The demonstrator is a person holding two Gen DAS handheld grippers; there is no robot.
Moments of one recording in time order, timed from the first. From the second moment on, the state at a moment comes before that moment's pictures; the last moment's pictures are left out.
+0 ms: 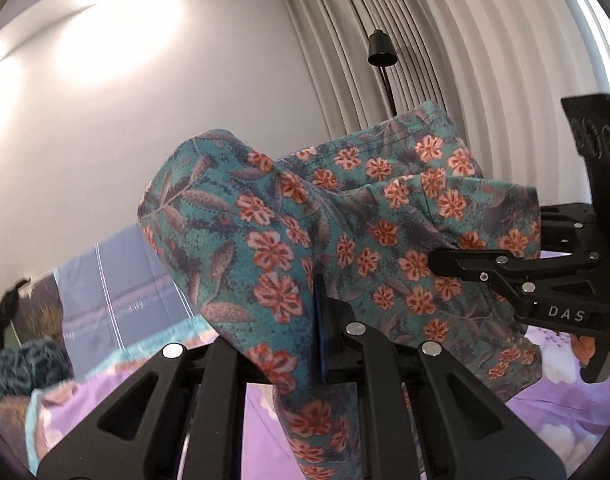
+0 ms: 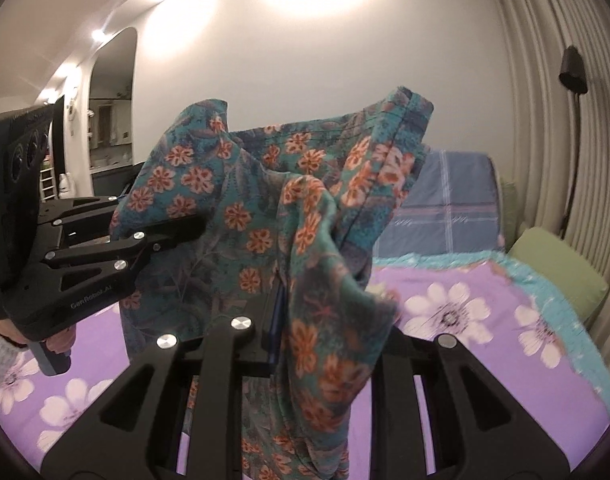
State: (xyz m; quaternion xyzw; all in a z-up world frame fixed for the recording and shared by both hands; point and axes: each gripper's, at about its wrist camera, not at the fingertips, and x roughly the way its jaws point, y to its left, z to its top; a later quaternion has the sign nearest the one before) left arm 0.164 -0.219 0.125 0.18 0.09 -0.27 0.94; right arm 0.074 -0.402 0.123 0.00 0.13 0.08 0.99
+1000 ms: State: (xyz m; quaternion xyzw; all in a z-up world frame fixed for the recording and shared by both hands) left arm 0.301 -0.269 0.099 0.23 0.10 -0.20 0.95; right arm 0.206 -0.416 0.108 0.03 0.16 0.01 0.99
